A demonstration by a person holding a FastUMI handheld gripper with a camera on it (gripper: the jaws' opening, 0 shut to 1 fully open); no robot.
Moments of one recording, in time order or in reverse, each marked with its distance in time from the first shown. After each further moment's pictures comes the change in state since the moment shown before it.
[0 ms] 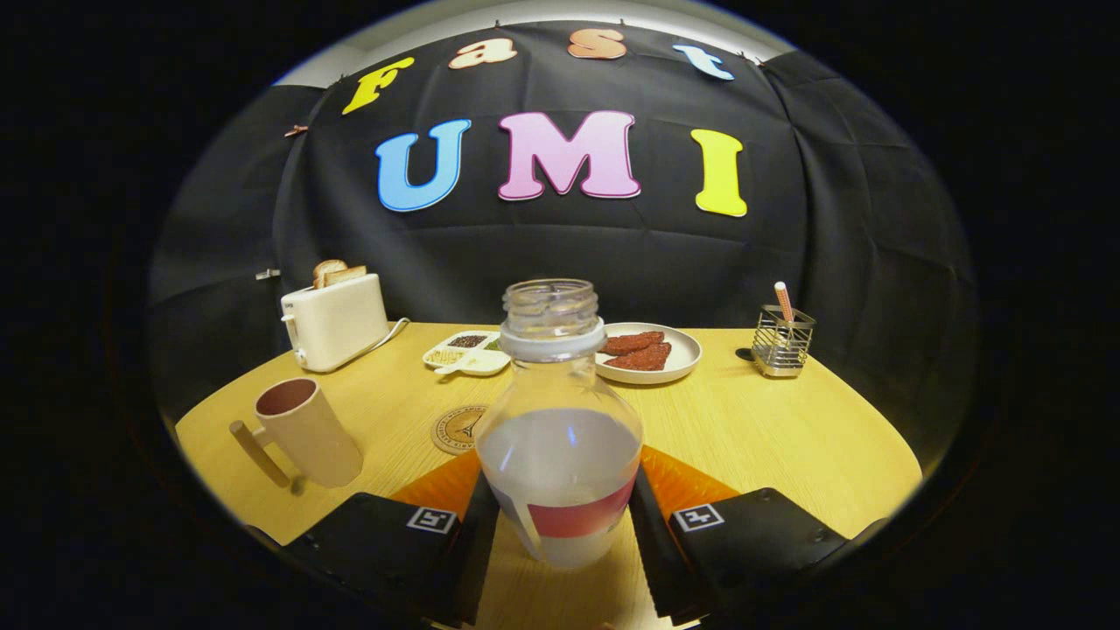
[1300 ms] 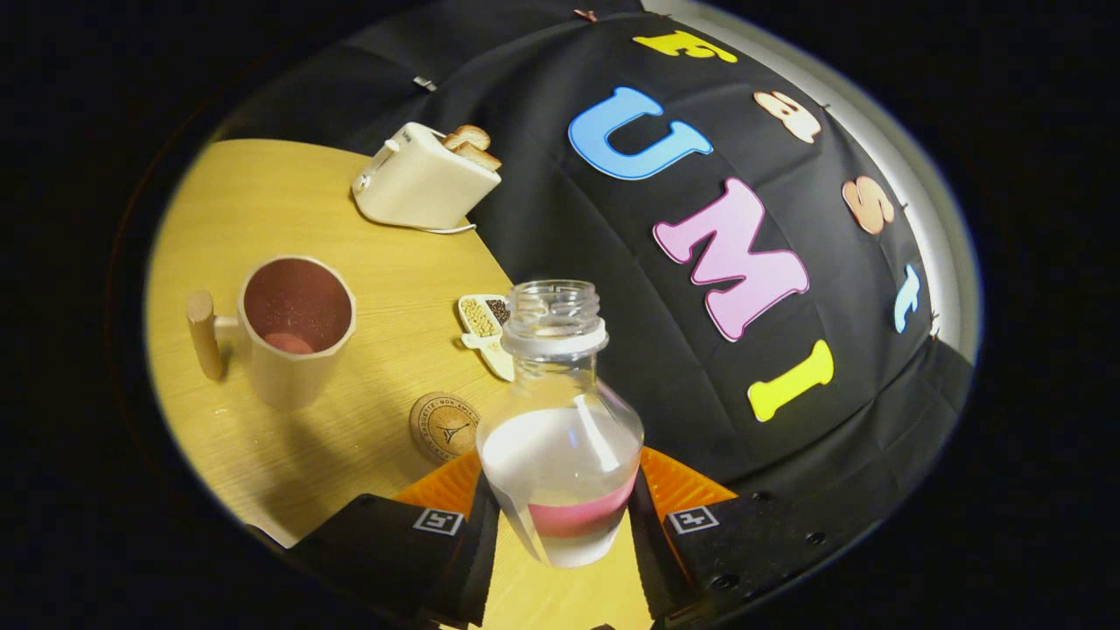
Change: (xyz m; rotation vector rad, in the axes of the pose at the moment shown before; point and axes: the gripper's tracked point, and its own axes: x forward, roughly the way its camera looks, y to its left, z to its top) arm 0.030 0.081 0.077 -0.991 0.042 -0.040
